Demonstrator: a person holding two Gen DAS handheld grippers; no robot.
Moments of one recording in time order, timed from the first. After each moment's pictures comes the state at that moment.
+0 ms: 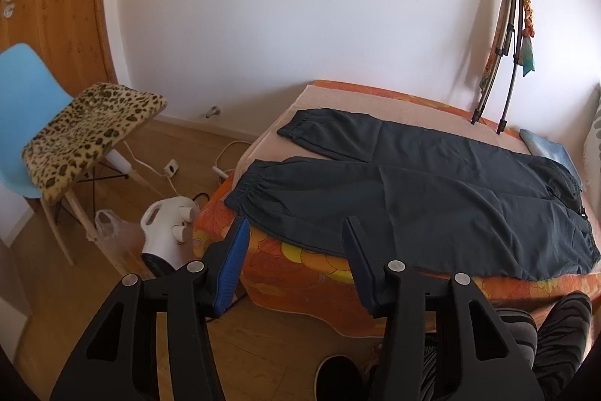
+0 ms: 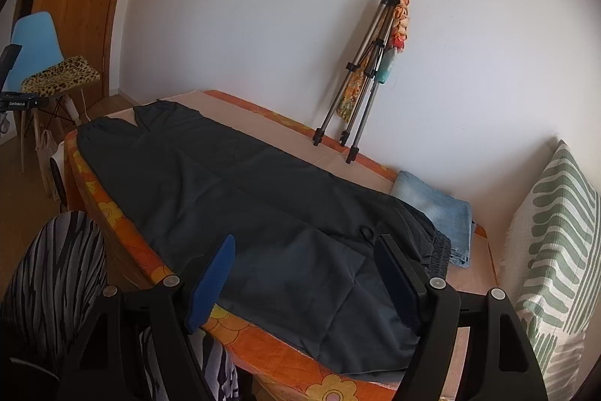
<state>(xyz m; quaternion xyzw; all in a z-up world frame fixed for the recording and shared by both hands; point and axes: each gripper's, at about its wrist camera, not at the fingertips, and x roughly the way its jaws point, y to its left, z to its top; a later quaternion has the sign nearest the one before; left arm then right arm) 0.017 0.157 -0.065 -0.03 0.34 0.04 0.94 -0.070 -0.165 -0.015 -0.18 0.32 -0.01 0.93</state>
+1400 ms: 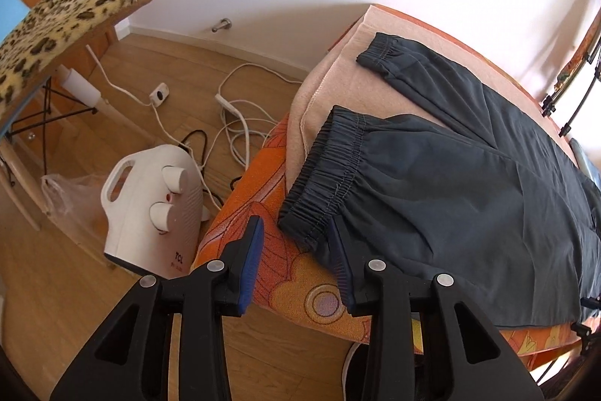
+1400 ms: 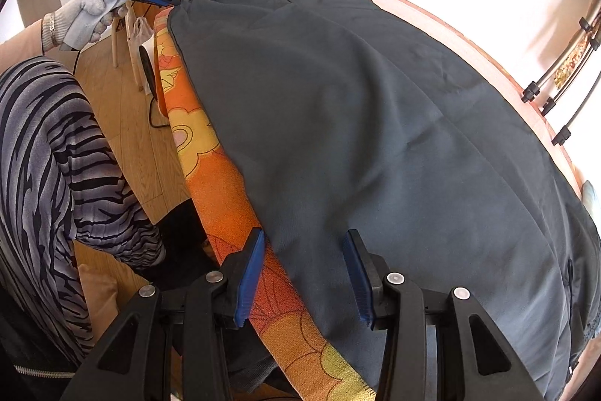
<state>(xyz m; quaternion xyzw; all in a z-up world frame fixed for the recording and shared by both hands) 0.163 0.269 -0.192 -0.10 0.47 0.04 0.88 0.044 -0.042 -0.197 -0.22 0.50 0.22 0.81</state>
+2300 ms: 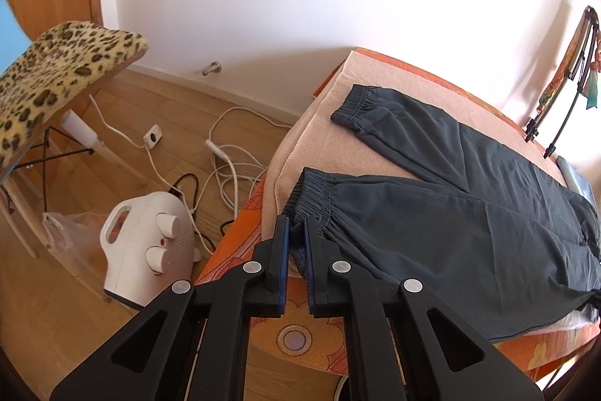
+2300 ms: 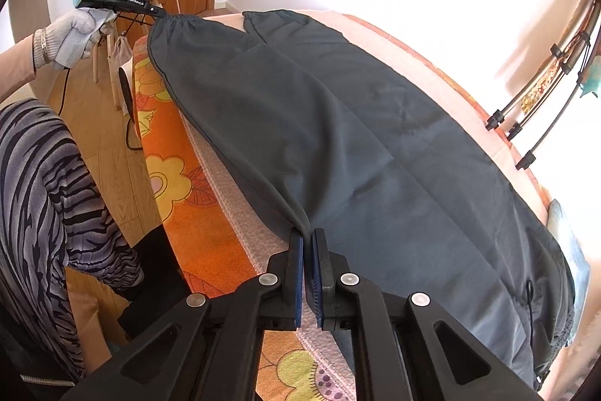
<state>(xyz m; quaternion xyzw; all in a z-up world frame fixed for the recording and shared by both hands) 0.170 0.258 -0.152 -0.10 0.40 0.03 0.91 0.056 -0.043 -0.156 -0.25 0.45 0.18 0.84</state>
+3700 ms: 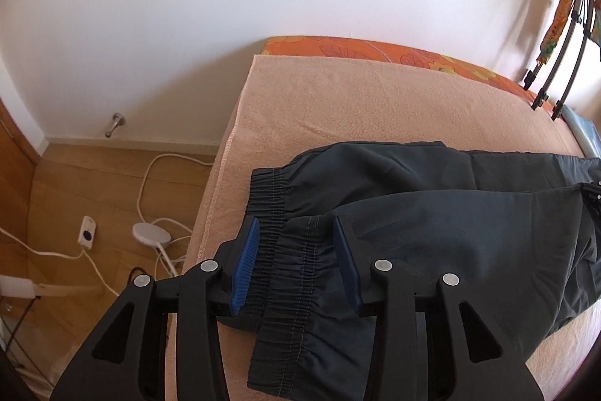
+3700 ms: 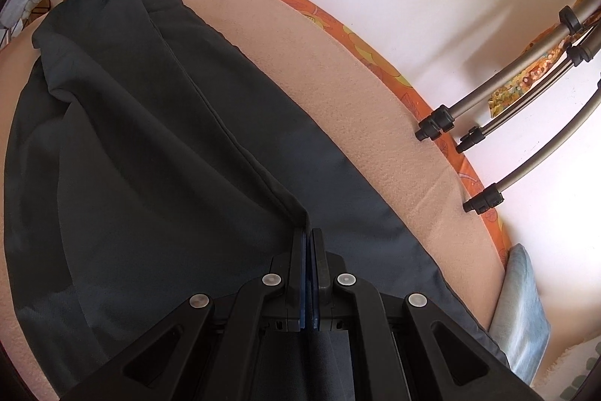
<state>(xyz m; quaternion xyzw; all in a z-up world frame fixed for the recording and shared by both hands) 0.393 0.175 -0.177 0.03 0.45 -0.09 0.89 0.293 -0.141 -0.204 -0.30 0.48 0.08 0.82</state>
